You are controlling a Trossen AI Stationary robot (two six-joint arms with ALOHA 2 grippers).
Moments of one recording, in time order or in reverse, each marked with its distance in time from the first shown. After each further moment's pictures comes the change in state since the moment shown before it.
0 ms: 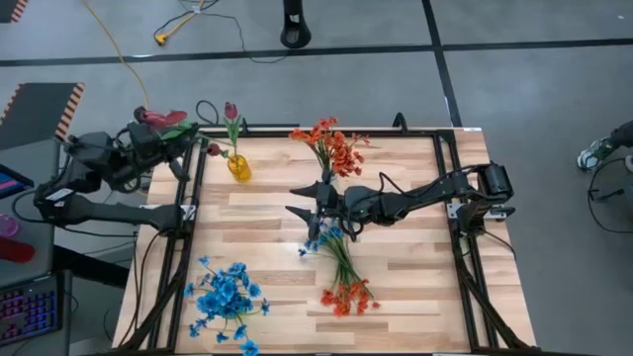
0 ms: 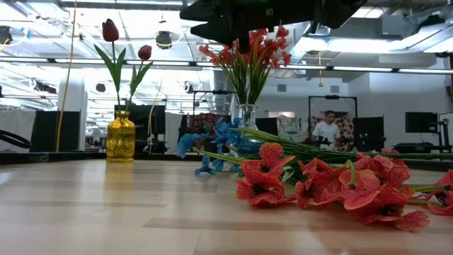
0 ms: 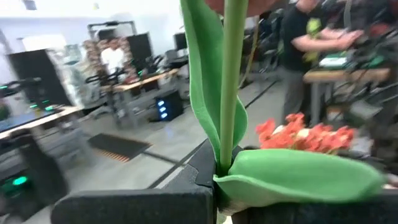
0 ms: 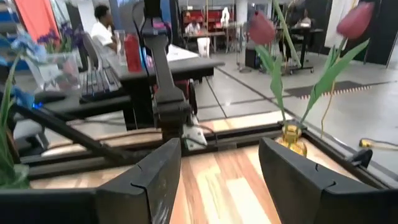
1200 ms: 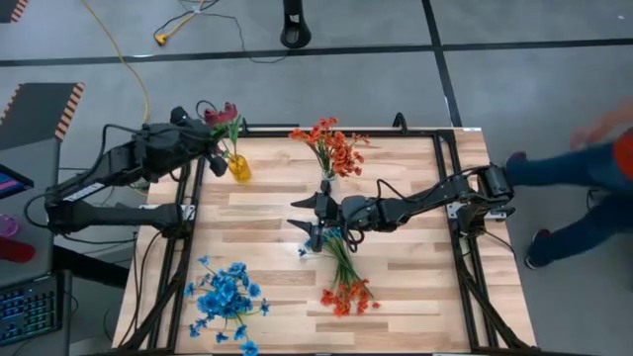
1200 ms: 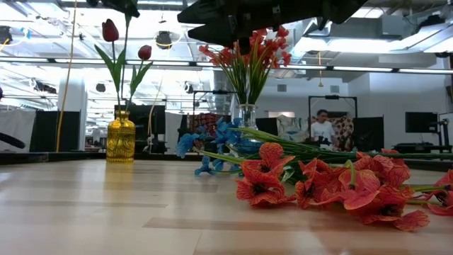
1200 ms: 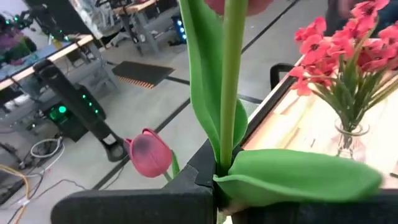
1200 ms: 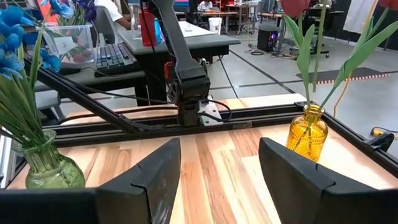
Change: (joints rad) left arm 0.245 0.229 0.000 -0.151 0.084 -0.064; right arm 0.049 0.000 0.000 -0.091 -0.002 0.002
